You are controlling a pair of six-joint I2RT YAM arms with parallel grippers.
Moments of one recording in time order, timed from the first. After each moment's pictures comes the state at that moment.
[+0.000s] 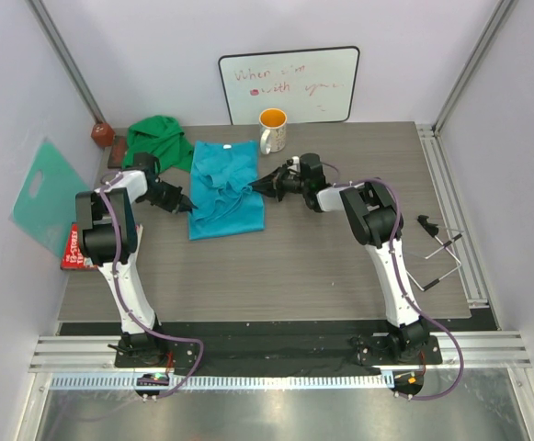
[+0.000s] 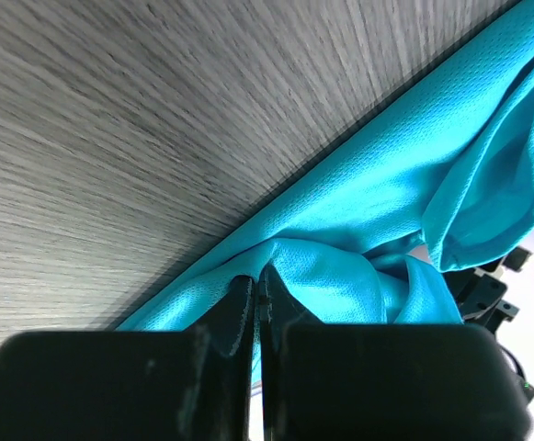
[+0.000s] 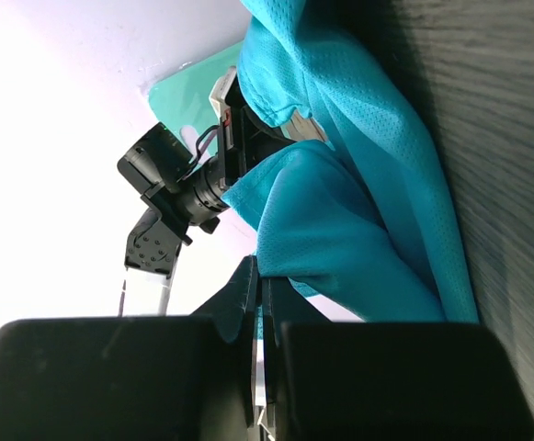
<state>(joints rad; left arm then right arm) 0.11 2.06 1.40 -0.60 0.44 -0.98 0.40 2.46 1.54 0.64 -0.86 1.68</state>
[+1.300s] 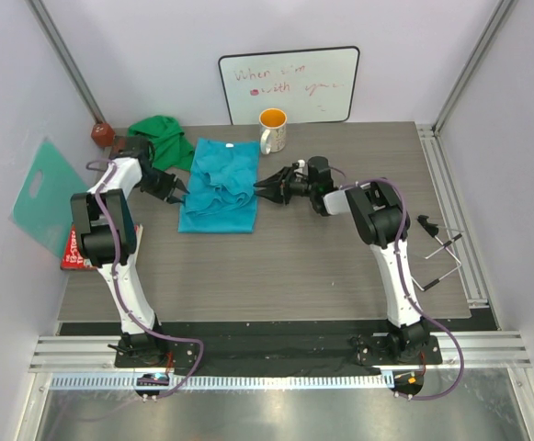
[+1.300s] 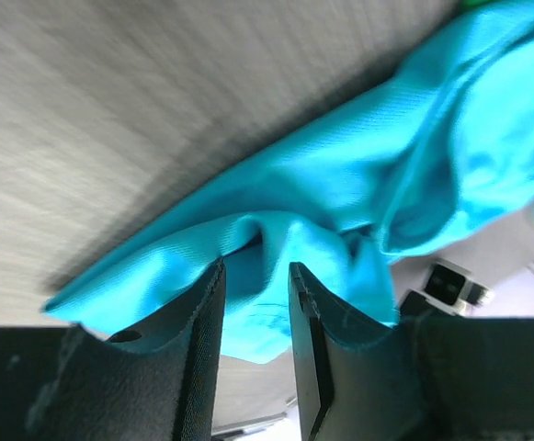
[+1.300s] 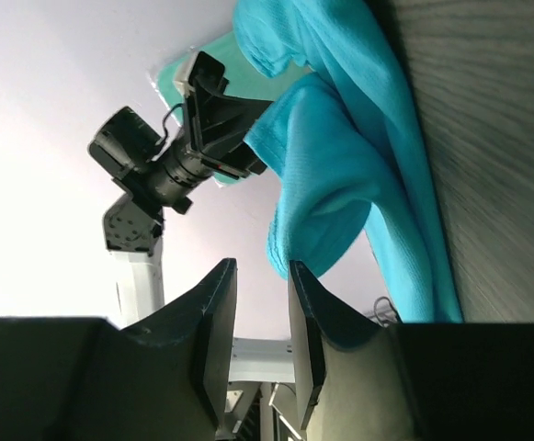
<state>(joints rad) 0.11 2.05 1.57 -0.74 0.30 -0.99 0.38 2.42 1.43 0.75 -0.91 1.74</state>
